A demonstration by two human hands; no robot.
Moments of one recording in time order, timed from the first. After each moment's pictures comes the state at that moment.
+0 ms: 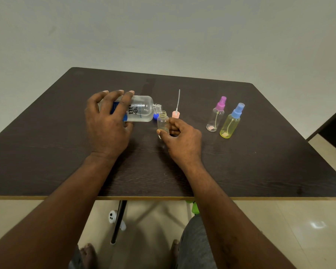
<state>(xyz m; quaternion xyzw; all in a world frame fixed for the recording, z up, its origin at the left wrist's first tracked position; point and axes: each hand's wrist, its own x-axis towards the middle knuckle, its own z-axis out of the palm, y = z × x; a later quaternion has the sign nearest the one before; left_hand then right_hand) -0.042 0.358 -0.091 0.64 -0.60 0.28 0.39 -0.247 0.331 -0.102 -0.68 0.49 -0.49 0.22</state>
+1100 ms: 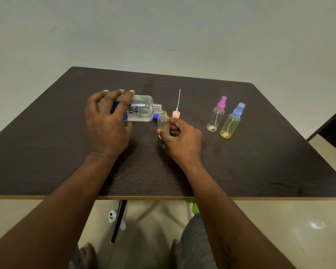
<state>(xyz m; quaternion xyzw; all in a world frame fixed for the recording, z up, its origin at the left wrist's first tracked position) -0.041 0.356 -0.092 0.64 -0.60 0.28 0.40 -0.248 0.330 -0.105 -0.68 0.50 -0.49 0.22</state>
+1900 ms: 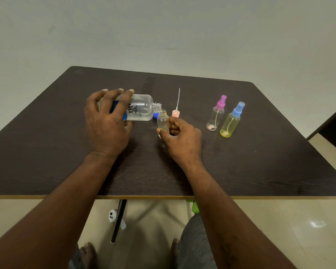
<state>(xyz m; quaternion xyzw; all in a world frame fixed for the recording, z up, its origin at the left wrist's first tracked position) -0.040 0.356 -0.093 0.63 -0.60 0.28 0.40 -0.247 0.332 -0.102 -0.68 0.49 -0.49 0.21</state>
